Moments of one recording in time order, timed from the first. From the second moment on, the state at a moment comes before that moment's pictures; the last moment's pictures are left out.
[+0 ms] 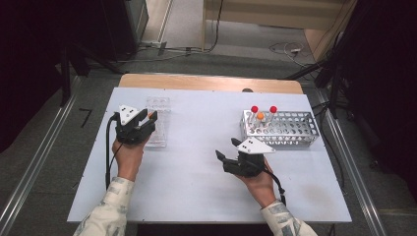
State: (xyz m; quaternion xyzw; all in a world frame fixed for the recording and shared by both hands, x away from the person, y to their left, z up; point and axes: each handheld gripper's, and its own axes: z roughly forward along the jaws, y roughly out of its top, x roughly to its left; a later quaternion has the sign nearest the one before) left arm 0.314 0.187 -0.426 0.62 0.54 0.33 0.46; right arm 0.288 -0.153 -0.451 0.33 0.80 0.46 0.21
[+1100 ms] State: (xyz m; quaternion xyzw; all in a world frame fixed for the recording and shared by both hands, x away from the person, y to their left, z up) left arm 0.286 0.186 -0.420 0.61 0.54 0.31 0.49; right arm 0.310 -0.216 -0.447 0.41 0.74 0.45 0.29
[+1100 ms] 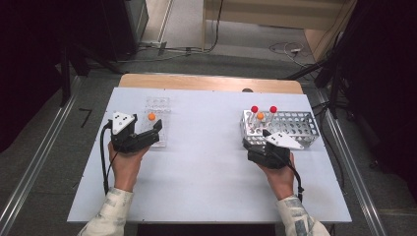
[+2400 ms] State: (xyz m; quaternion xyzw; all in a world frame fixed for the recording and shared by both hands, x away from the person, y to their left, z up) left arm 0.287 0.183 -0.424 0.62 0.53 0.29 0.50; right arm 0.367 -0.224 -0.459 0.45 0.71 0.43 0.31
